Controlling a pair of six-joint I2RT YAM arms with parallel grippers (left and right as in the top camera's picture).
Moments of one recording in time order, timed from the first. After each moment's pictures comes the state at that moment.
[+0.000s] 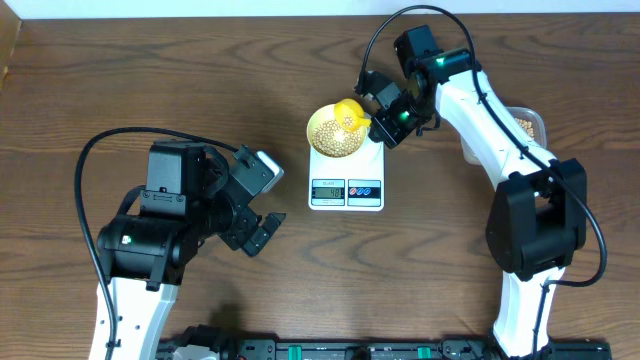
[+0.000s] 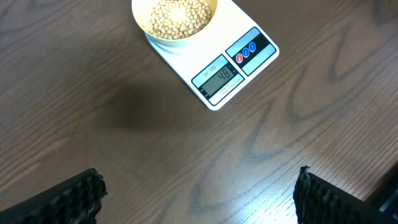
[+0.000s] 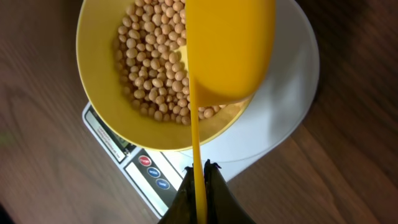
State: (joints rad) left arm -0.16 1.03 1.10 -1.07 0.36 0.54; right arm 0.34 2.10 1.80 -1.06 -0.43 -0.39
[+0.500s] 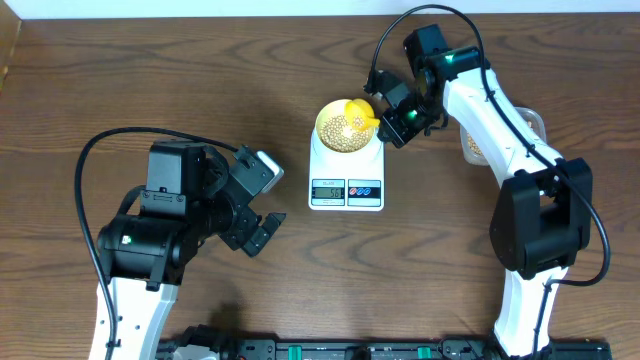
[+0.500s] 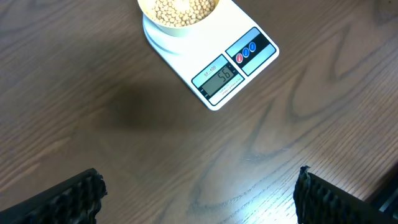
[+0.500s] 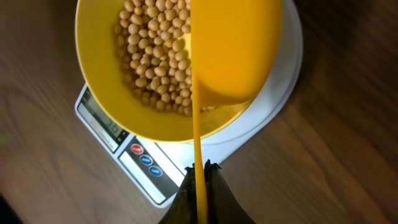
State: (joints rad) left arm -0.16 1.03 1.10 -1.07 0.36 0.54; right arm 0.31 2.10 1.80 -1.10 -0.43 -0.38
